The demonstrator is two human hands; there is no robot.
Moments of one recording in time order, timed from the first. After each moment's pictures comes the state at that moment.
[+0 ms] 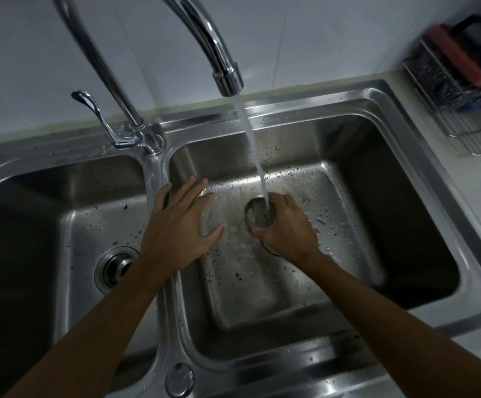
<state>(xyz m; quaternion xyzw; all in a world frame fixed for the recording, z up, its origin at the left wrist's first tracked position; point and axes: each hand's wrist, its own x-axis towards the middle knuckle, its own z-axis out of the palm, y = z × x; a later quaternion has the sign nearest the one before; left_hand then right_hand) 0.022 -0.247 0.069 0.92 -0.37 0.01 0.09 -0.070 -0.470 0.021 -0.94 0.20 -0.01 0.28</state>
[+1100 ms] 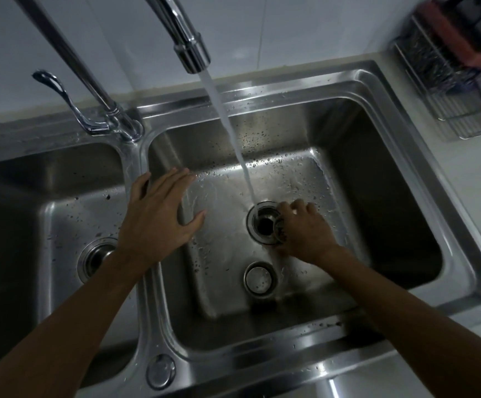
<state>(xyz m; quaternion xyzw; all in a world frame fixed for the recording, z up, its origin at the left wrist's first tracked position) 0.029 -0.243 0.054 0.92 -0.37 0.04 0.12 -0.113 -0.518 0.020 -0.97 0.13 0.20 0.11</state>
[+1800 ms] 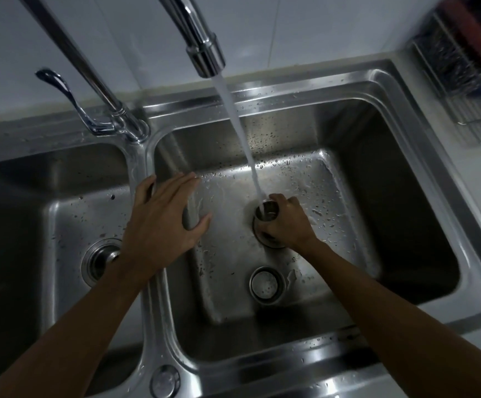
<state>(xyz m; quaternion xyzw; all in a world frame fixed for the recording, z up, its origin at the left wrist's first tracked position) 0.026 -0.245 0.060 0.92 -0.36 0.03 0.13 -0.066 -0.497 -0.016 -0.89 0.27 0.14 0.35</state>
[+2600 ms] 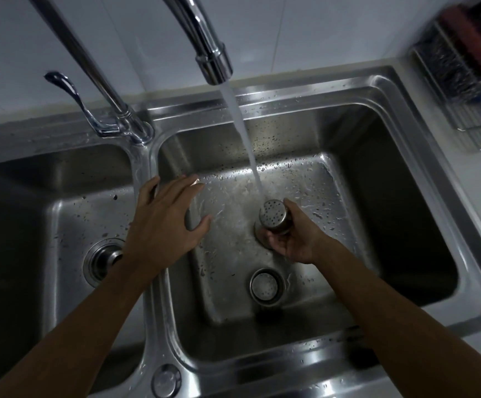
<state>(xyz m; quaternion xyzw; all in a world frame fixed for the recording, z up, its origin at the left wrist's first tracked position) 0.026 -0.244 0.061 0.92 -0.36 0.04 0.13 -0.074 -0.508 0.001 -0.25 0.52 0.20 0.80</state>
